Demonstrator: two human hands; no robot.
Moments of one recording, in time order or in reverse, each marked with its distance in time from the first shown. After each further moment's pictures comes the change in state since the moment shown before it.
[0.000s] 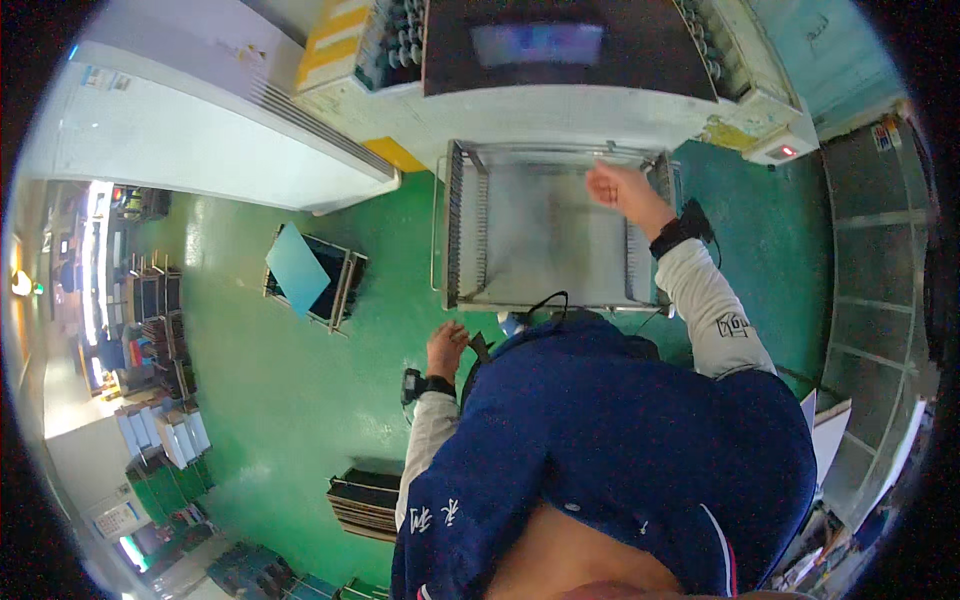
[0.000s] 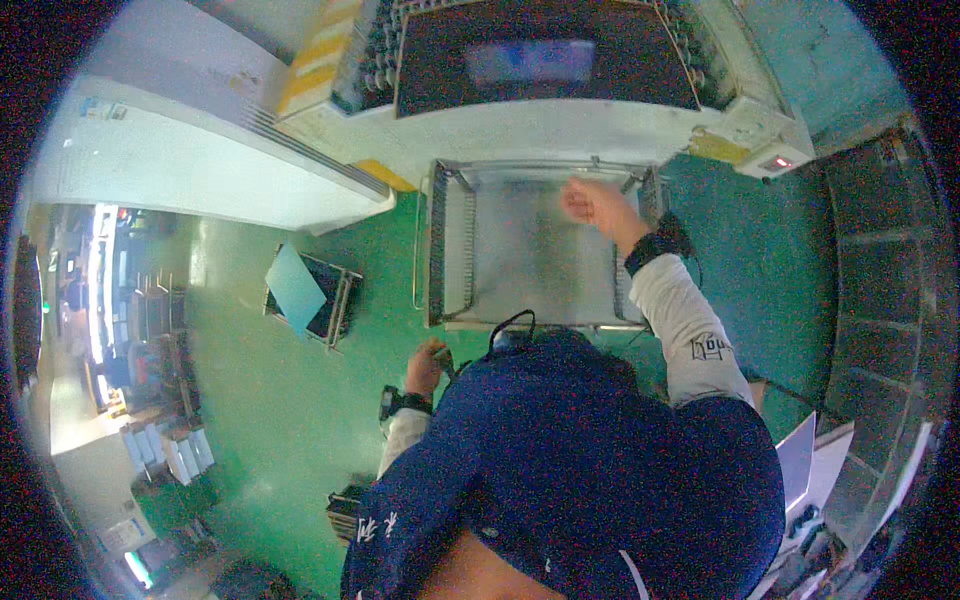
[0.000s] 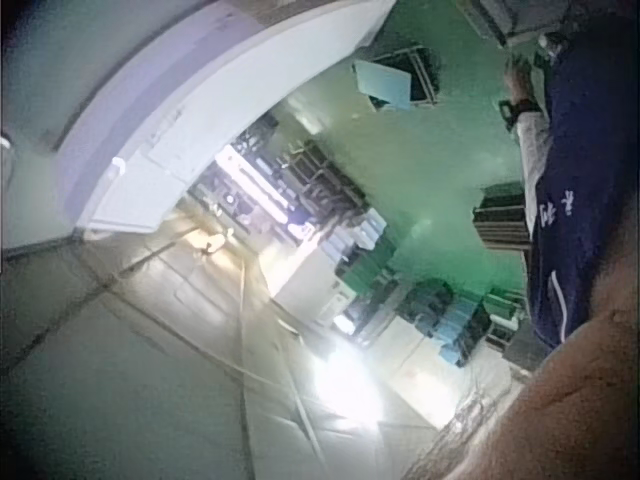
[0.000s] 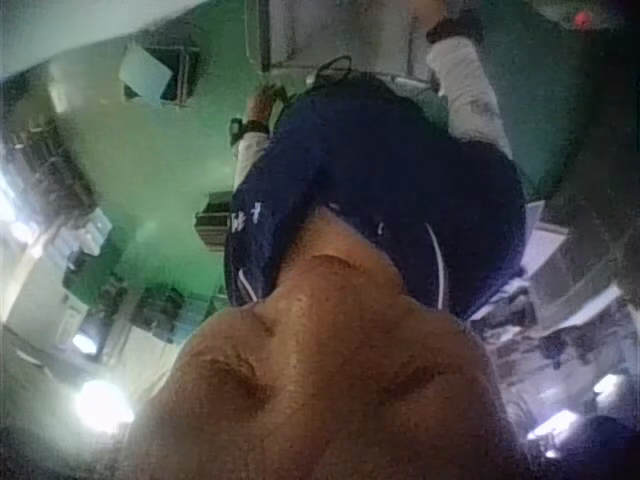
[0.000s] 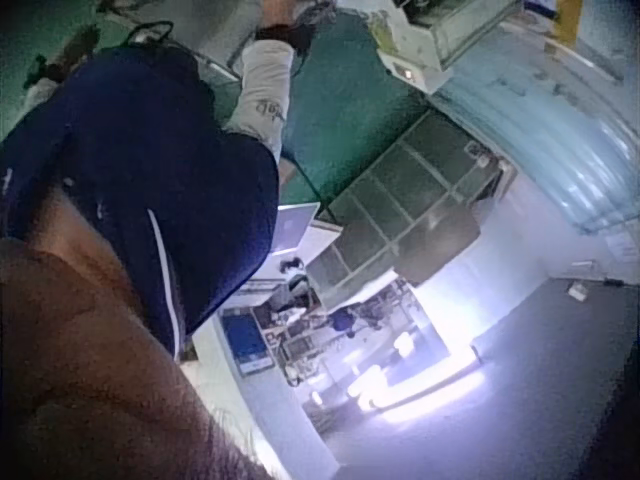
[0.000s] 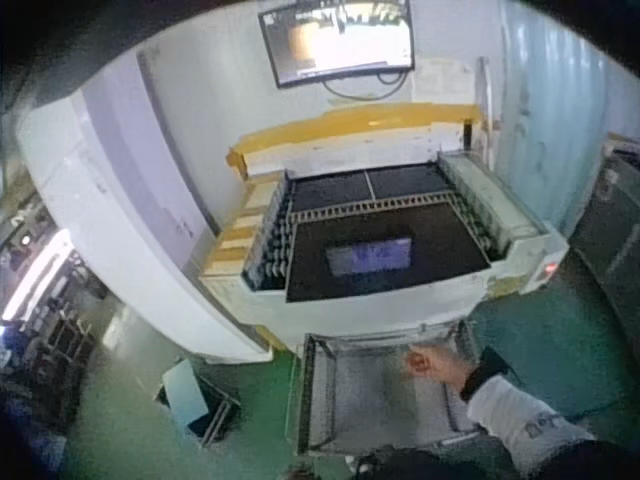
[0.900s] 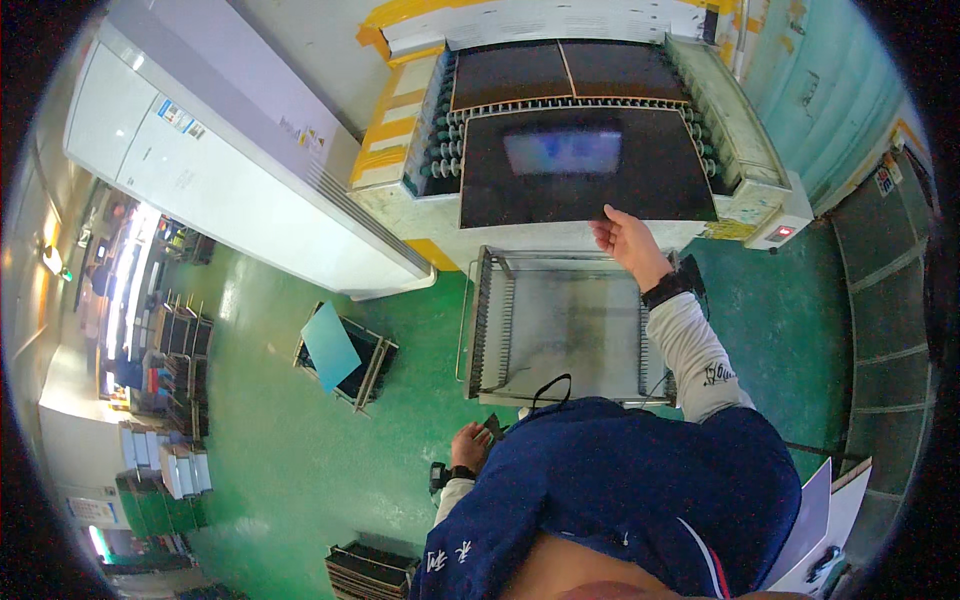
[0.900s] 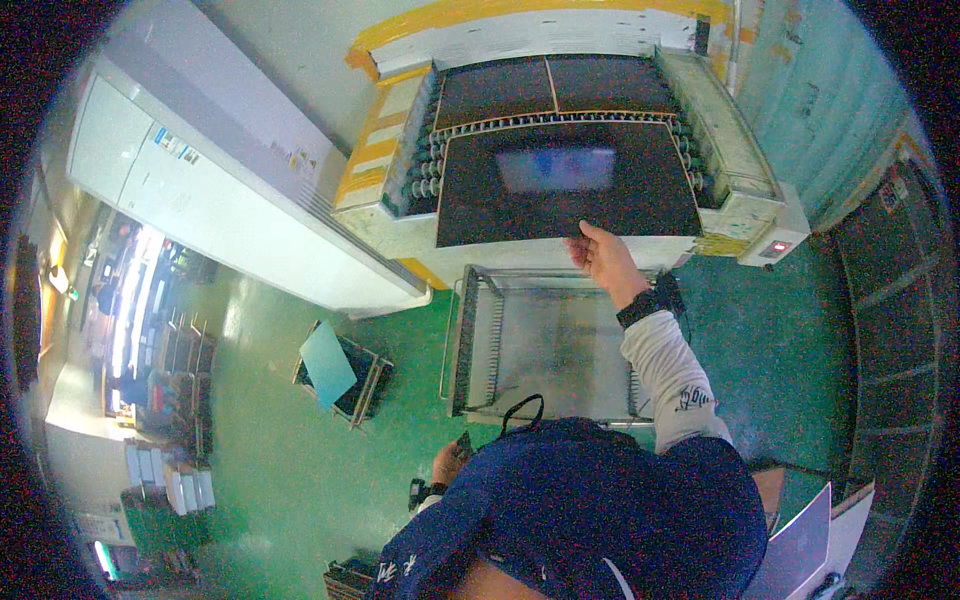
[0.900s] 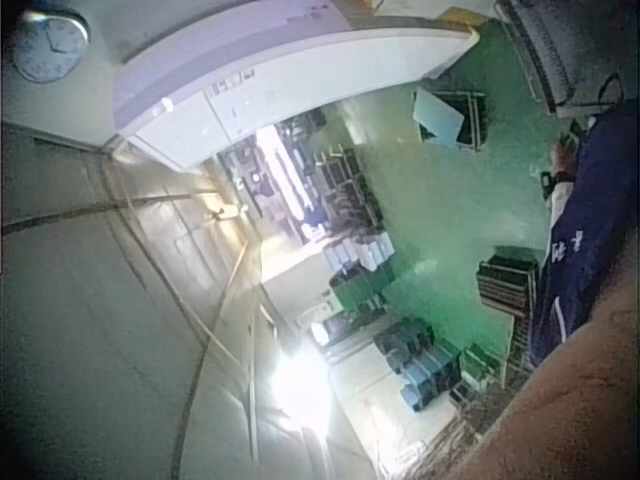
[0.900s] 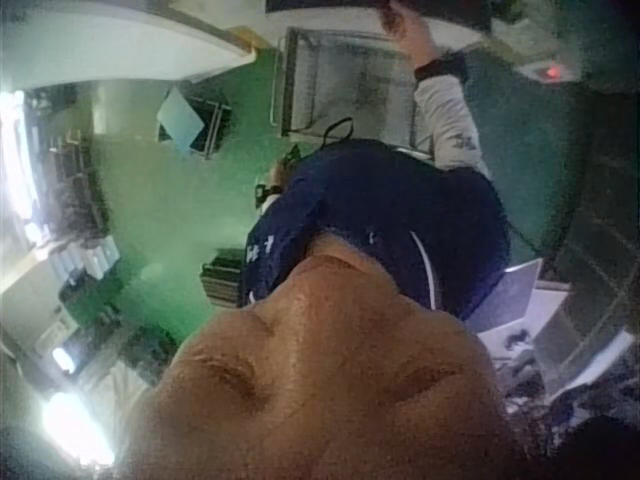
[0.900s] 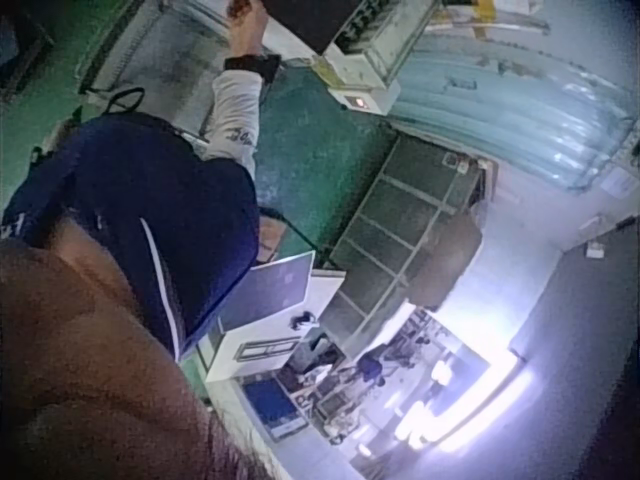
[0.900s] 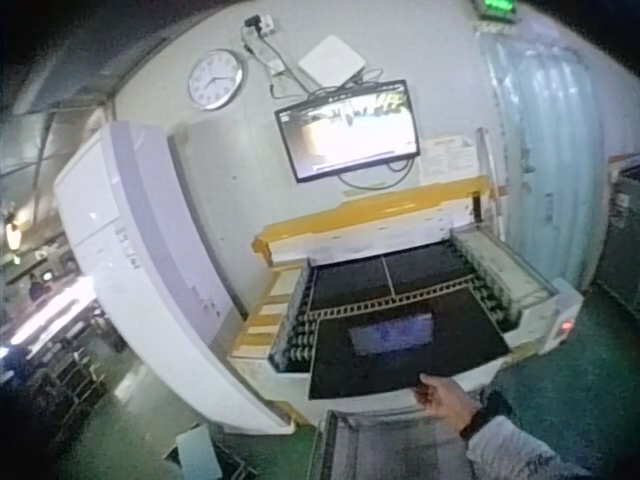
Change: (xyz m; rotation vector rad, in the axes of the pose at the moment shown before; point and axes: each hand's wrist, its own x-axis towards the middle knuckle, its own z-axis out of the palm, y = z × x) left_hand -0.018 -0.068 -0.012 0.131 -0.051 0.095; right_hand 0.023 -0.101 0.049 0.376 0.020 -0.126
